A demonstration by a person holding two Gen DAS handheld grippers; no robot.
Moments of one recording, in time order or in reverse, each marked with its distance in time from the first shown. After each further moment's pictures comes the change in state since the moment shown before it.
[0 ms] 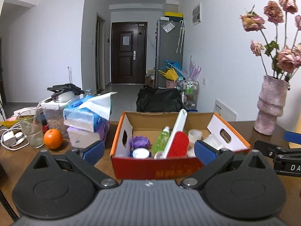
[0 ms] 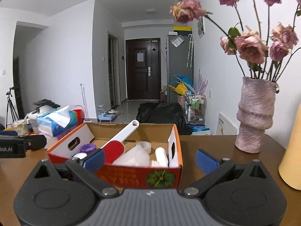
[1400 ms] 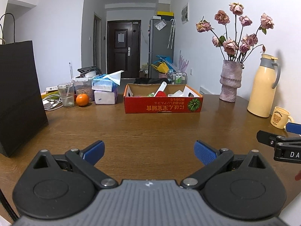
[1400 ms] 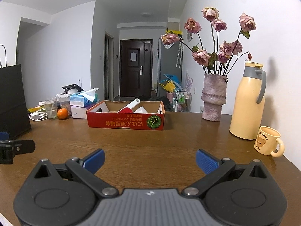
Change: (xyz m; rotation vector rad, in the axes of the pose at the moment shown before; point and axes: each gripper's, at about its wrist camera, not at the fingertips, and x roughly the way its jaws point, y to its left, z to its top) left arm -0.282 -0.002 -0.122 0.020 0.022 -0.037; right arm -0.288 0.039 -0.102 -0.015 0.006 -0.077
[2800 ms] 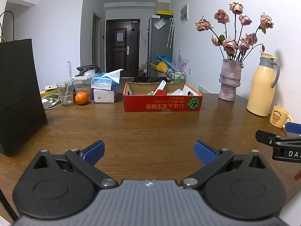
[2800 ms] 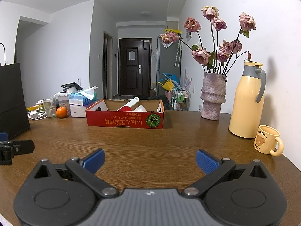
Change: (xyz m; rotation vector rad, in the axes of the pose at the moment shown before) left arm -0.001 0.000 -0.001 0.000 0.004 -0.004; right arm -0.002 0.001 0.000 -0.001 0.005 -0.004
